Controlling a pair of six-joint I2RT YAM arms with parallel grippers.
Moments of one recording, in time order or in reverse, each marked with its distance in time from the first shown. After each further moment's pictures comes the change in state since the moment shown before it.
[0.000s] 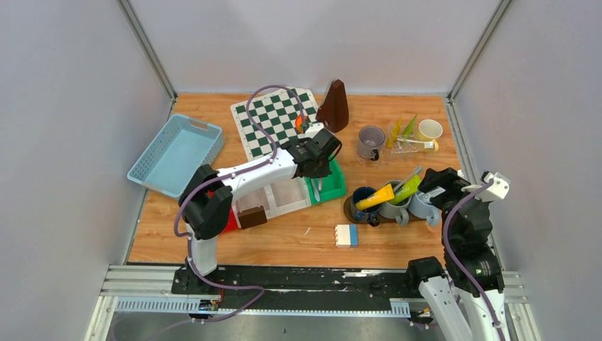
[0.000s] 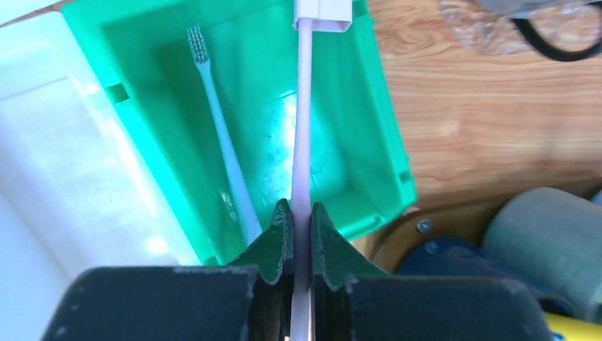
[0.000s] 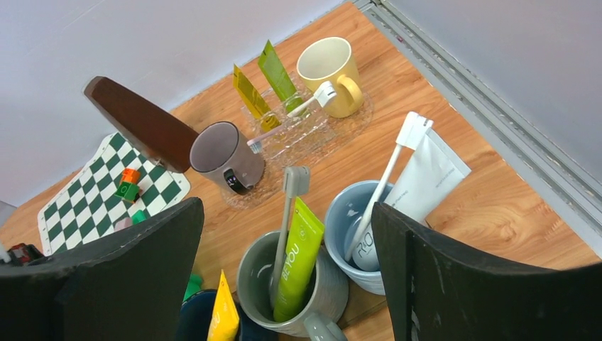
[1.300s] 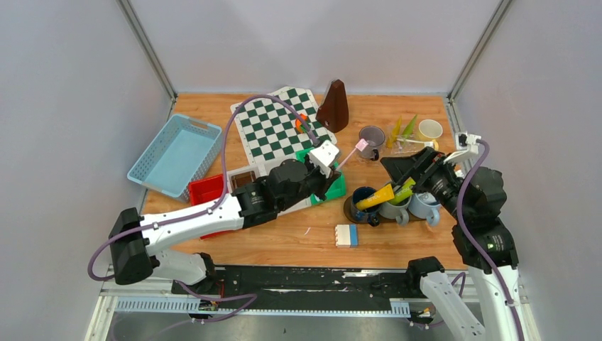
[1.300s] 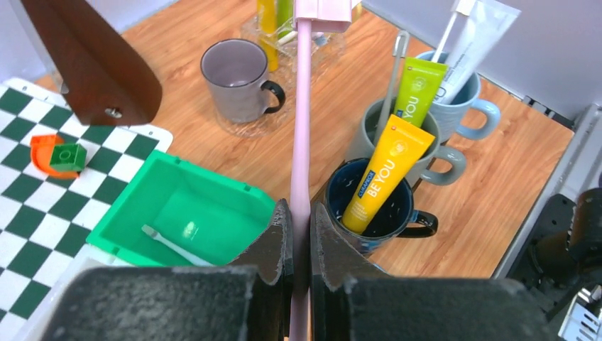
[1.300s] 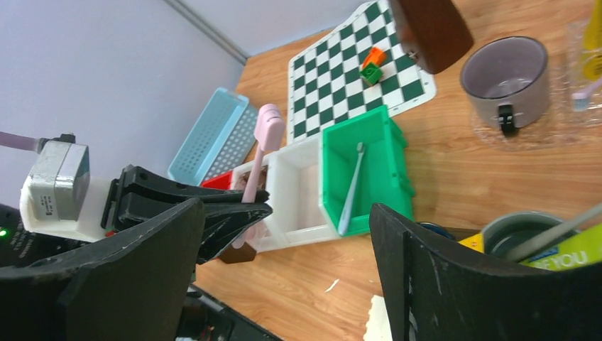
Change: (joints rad) left arm -0.241 -0.605 -0.483 0.647 0.054 0.731; right arm 0.000 0.277 0.303 0.003 -0.758 0.160
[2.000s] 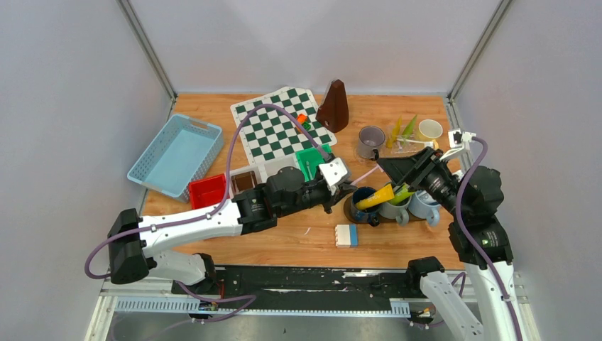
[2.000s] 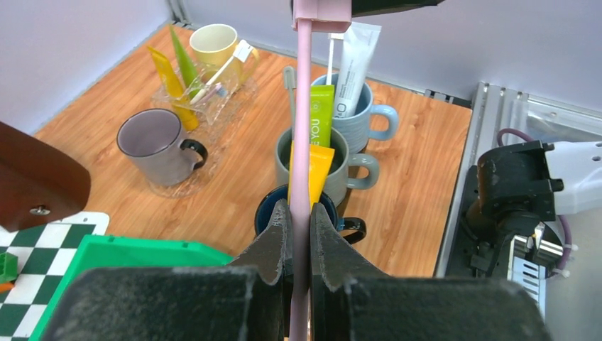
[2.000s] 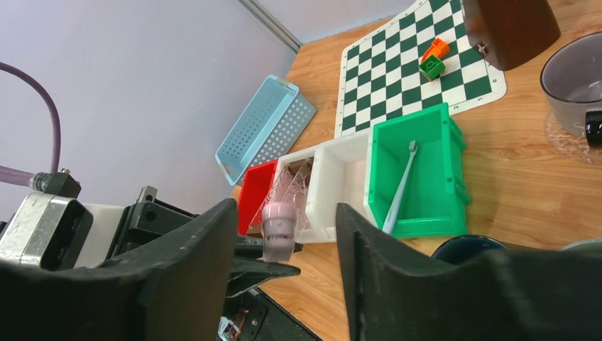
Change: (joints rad) left arm -0.072 -0.024 -0.032 0.138 0.220 0.132; right arm 0.000 0.008 -0.044 0.121 -0.158 0.087
